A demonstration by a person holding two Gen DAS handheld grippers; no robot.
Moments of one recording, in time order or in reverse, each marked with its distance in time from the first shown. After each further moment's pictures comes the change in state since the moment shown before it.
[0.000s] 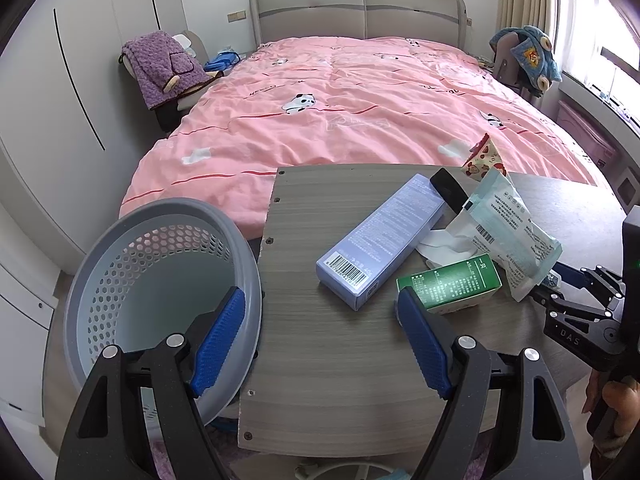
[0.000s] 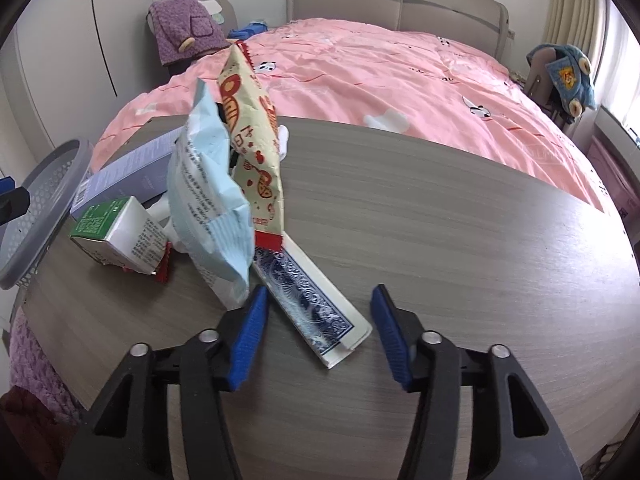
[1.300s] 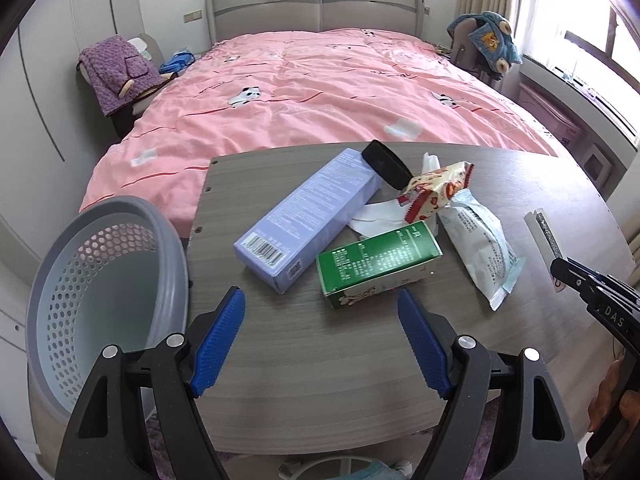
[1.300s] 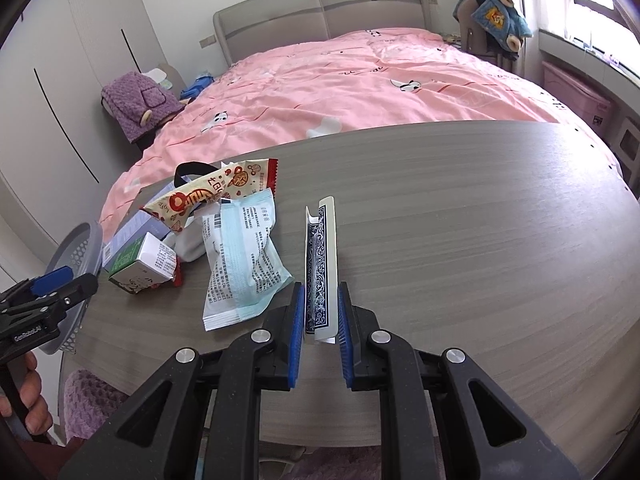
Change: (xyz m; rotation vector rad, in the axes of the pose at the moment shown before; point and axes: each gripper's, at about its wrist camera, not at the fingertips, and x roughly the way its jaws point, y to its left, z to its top) left arm 0.012 -0.036 -0.015 0.088 0.017 -0.147; right arm -0.065 -0.045 -0.046 0.334 -0.093 0.030
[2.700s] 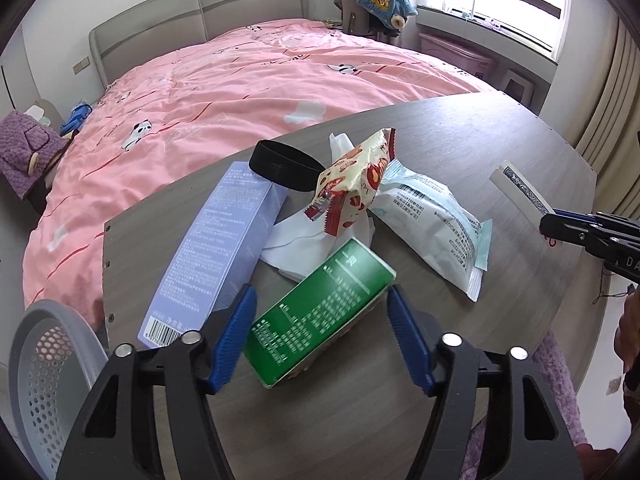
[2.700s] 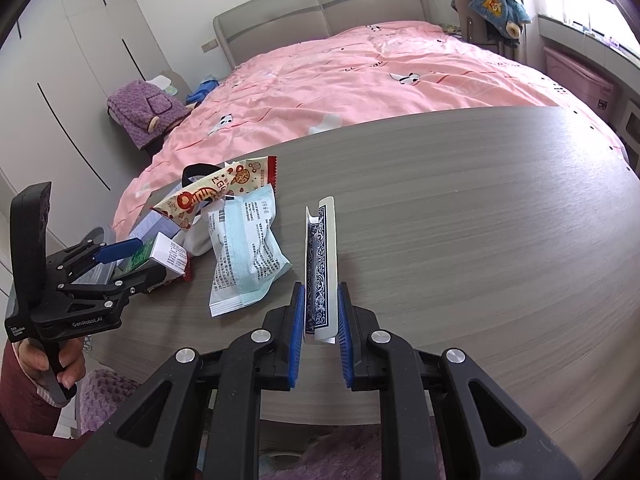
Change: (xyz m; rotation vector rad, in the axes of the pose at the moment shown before) left arm 0.049 -0.037 0.020 0.324 0.021 -0.208; right arm -0.008 -0.014 -0.004 0.038 0.010 0.048
